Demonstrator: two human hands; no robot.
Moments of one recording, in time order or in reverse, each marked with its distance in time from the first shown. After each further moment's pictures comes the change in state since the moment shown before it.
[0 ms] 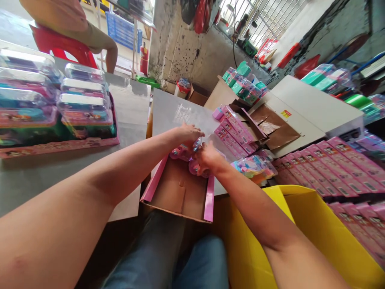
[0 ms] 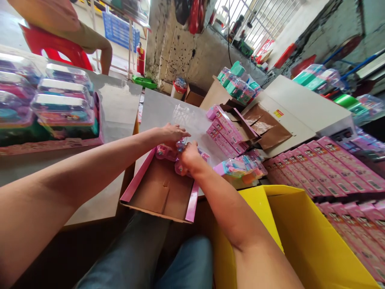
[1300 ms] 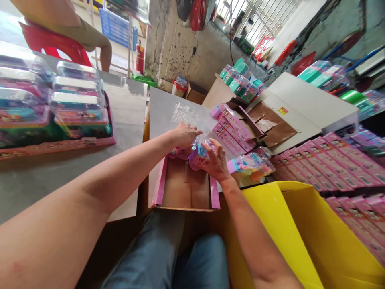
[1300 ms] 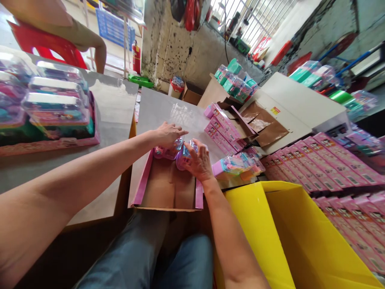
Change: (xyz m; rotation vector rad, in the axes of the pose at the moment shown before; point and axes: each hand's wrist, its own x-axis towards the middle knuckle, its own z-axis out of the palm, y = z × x) left_hand -0.007 0.002 0.013 0.023 0.108 -0.008; right_hand -0.081 0.009 0.031 0.072 0.497 0.168
